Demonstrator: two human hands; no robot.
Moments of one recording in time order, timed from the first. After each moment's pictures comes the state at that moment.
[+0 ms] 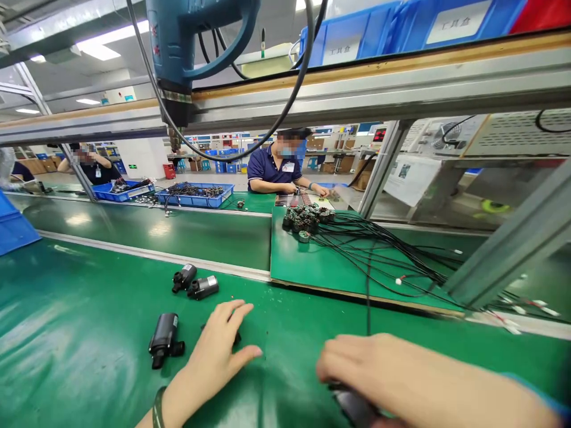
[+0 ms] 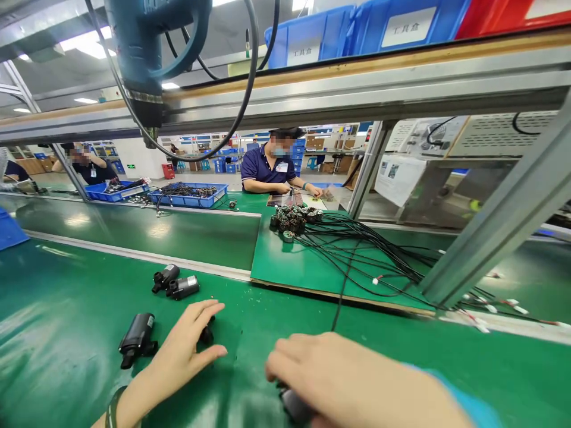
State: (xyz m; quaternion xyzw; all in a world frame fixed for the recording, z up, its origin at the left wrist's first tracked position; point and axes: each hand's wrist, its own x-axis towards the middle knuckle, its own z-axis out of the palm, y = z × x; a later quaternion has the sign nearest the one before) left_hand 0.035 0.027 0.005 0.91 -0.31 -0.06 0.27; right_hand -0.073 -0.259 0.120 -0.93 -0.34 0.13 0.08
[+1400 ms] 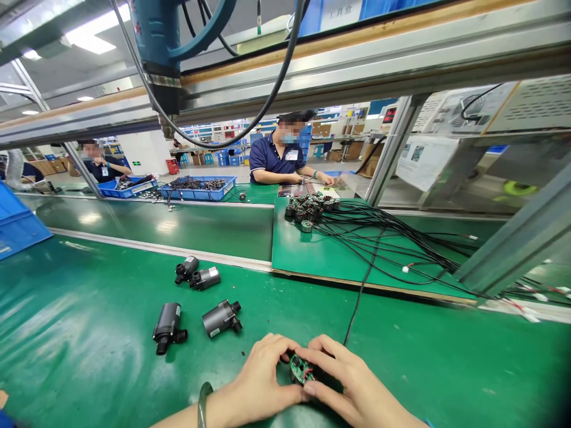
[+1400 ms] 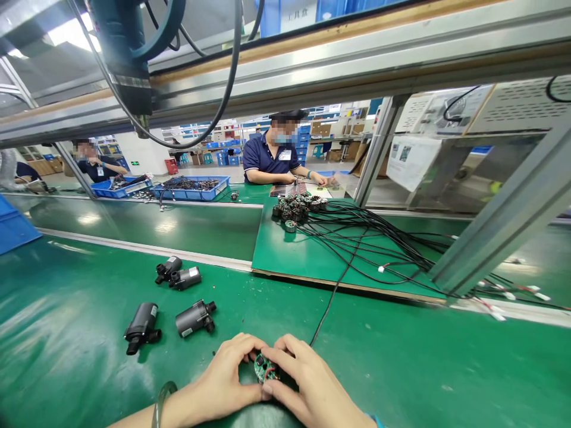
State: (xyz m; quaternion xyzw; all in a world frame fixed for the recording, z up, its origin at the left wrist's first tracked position) left_hand -0.007 -0.039 -0.047 0.79 -0.35 -0.16 0.48; right_hand -0.077 -0.242 -0.024 -0.90 -0.16 0.07 0.39
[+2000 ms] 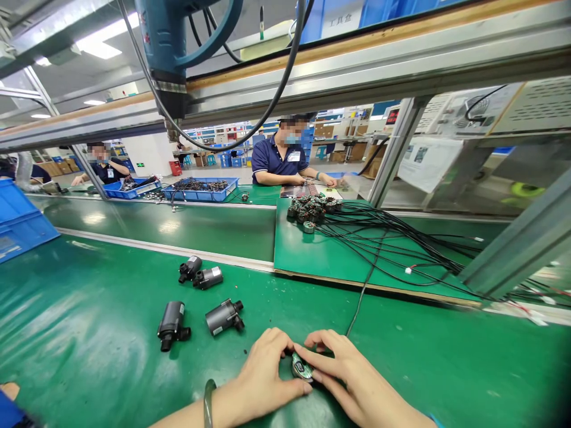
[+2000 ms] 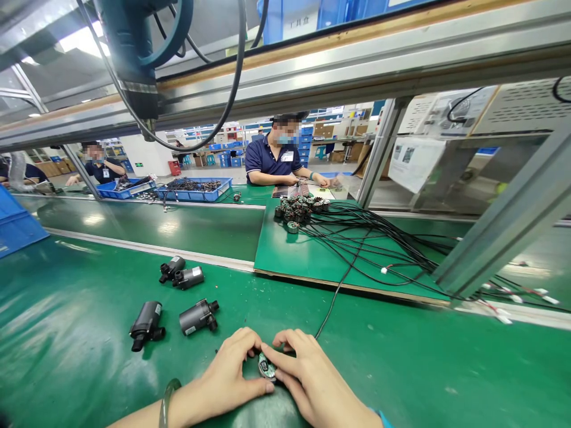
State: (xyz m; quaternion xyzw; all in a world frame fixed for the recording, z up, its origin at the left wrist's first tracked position) left_hand -0.005 -0.042 -0.041 0.82 -0.31 -0.16 0.46; right_hand -0.073 -0.251 -0.028 -0.93 -0.21 0.03 0.29
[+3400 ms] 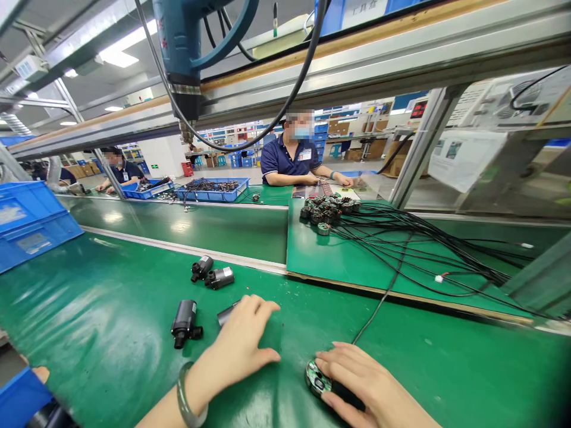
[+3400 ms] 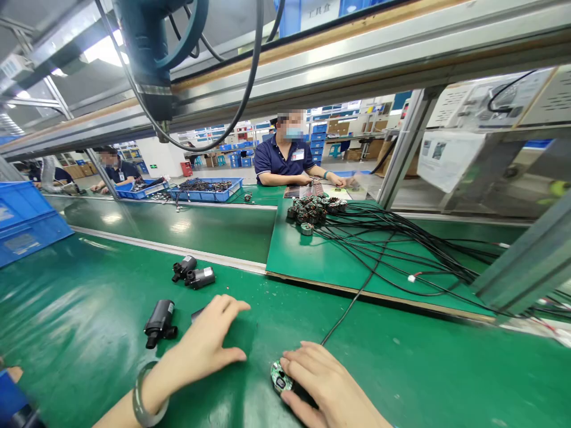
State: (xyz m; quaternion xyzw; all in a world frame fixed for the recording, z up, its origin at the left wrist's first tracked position) left_hand 0.030 0.008 0.020 0.92 -0.33 -0.09 0.19; right_hand -0.055 -0.227 -0.016 -0.91 -0.25 -0.15 0.29
